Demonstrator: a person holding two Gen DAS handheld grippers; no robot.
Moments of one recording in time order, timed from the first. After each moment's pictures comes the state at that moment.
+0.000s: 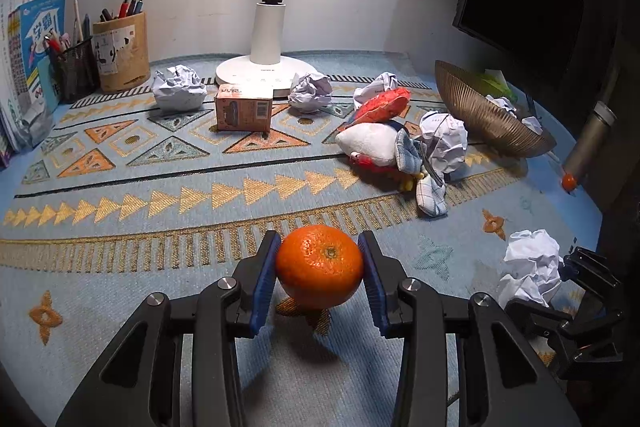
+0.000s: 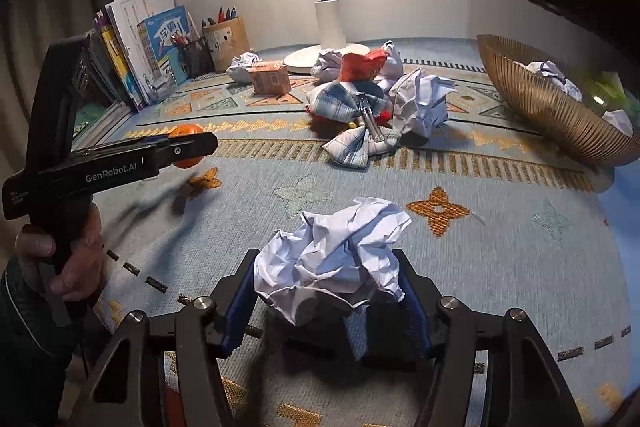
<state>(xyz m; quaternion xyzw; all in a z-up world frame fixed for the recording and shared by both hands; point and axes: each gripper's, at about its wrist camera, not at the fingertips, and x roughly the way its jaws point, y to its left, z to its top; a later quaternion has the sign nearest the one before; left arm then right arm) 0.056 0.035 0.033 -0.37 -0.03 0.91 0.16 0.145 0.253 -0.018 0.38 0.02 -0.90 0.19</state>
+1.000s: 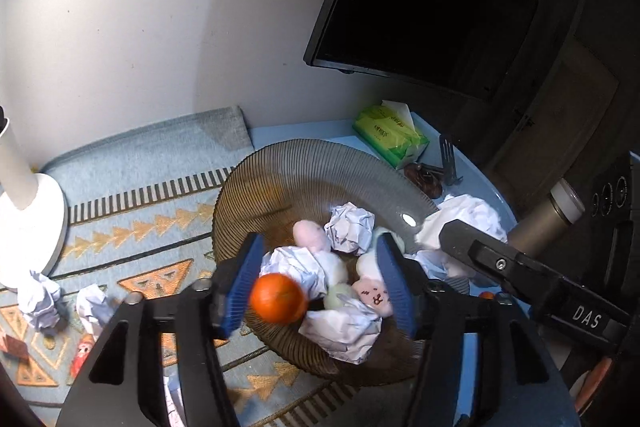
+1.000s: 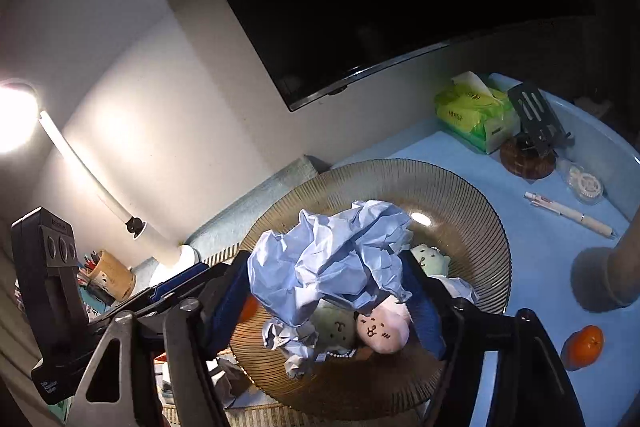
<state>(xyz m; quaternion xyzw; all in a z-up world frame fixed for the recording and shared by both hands) -0.125 0.289 0.113 -0.39 -0.06 0.86 0.32 -0.029 0.474 0.090 0.33 -0.21 -0.92 0.01</state>
